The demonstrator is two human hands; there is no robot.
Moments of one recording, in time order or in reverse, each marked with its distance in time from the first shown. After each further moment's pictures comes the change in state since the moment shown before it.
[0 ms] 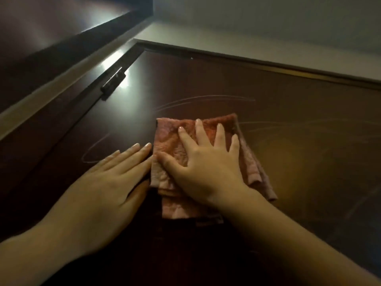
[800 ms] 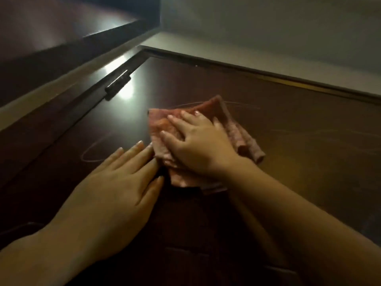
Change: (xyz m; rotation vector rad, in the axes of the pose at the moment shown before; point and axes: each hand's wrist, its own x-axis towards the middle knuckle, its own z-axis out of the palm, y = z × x) left_hand 0.009 0.027 -0.007 0.174 0.200 -0.015; right_hand 0.048 -0.002 -0.005 0.029 0.067 -0.147
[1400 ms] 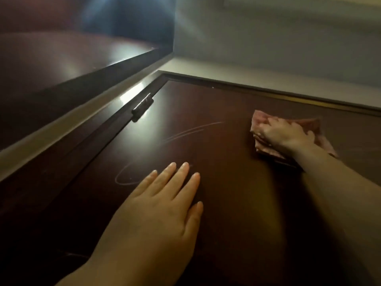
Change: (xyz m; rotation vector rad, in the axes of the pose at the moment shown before) left_hand -0.002 0.000 0.009 0.055 0.038 -0.017; right_hand 0.054 0.136 -0.019 -0.081 0.063 0.589
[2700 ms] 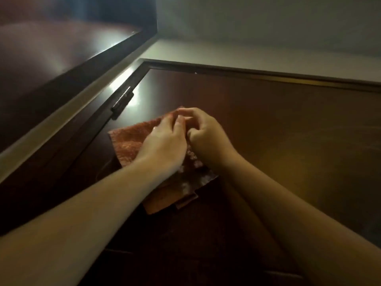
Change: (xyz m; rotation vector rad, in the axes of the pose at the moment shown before) left_hand 0.100 0.030 -0.025 -0.436 -0.086 -0.358; right_hand -0.117 -0.084 -0.013 0.886 -0.094 -0.511
